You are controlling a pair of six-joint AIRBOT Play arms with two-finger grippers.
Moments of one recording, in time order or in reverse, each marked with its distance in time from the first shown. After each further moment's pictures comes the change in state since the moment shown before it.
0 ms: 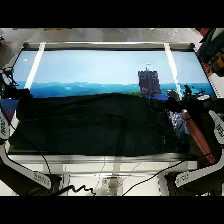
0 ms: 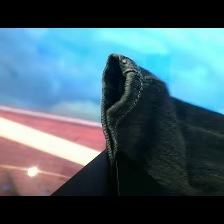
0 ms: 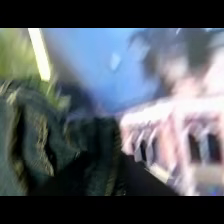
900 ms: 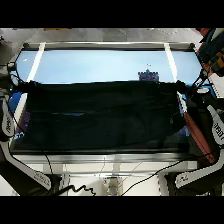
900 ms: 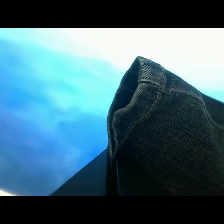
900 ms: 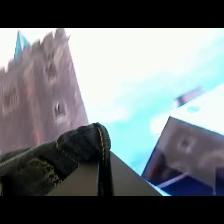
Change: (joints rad) left arm -0.042 -0.065 0.000 -0.066 0.283 -0.125; right arm 0.050 0.007 0.107 0.069 -0.575 -0.036
